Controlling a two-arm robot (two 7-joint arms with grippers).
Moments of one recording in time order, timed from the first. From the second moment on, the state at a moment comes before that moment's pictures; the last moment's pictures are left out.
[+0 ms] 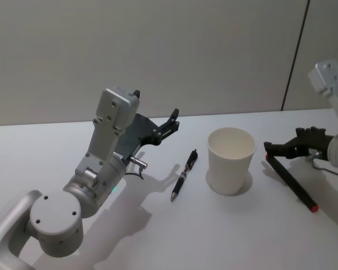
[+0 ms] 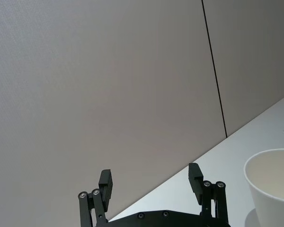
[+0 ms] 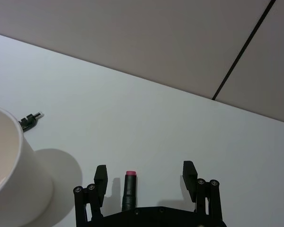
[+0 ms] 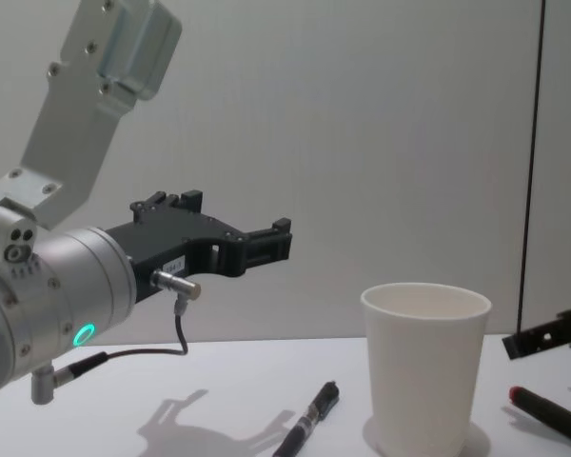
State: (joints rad) left arm -0.24 0.38 0.45 -1.63 -0.20 0.01 -0.01; right arm 0.36 0.38 -0.26 -1.58 0.21 0.80 0.31
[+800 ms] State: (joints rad) left arm -0.24 0.38 0.45 -1.63 -0.20 0.01 -0.01; right arm 0.29 0.39 -0.28 -1.56 0.19 0.73 0.30
